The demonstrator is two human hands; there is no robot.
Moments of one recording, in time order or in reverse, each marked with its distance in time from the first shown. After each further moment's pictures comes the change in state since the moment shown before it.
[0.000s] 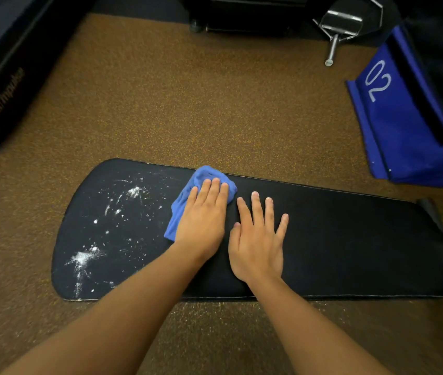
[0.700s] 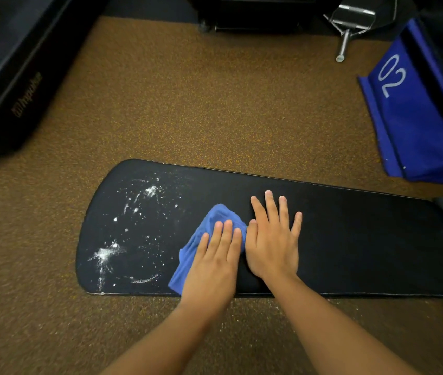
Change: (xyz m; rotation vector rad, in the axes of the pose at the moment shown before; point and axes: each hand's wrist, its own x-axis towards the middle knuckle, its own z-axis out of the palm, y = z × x) left_hand -0.092 0.012 0.025 0.020 0.071 0.094; right_hand 0.001 0.002 -0.002 0.036 0.003 0.003
